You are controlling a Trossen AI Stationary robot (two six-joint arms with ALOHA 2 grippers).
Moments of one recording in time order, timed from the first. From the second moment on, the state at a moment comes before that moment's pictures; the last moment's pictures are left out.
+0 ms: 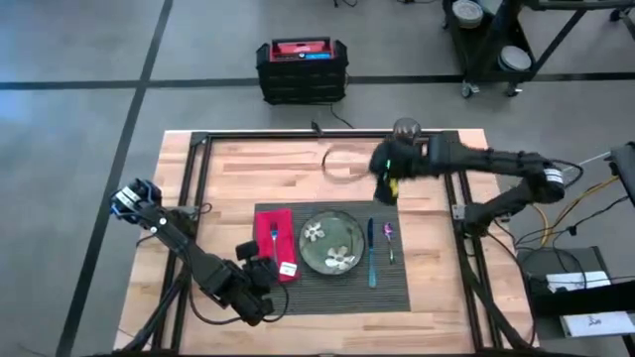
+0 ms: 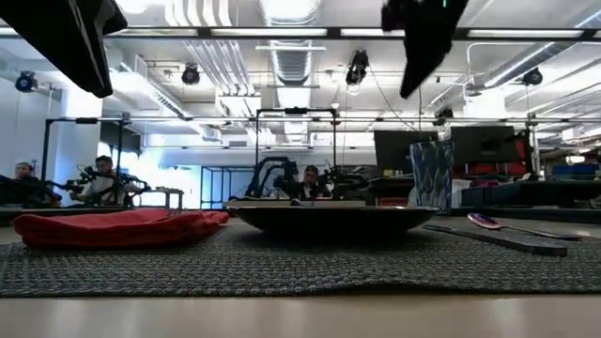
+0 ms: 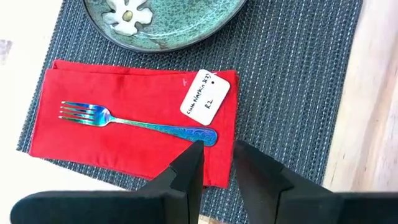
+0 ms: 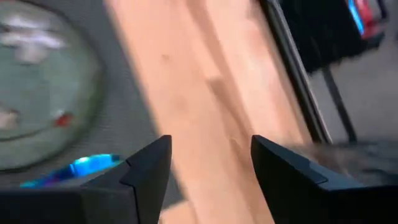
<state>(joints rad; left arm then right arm) -0.71 1.65 1.29 -1.00 -0.46 -0.93 -0.34 1.34 1.28 -1.02 0.21 -0.03</state>
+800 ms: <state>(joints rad) -0.71 1.65 1.28 -0.98 -0.46 -0.95 -0.82 1.54 1.27 -0.96 0.05 -0.32</state>
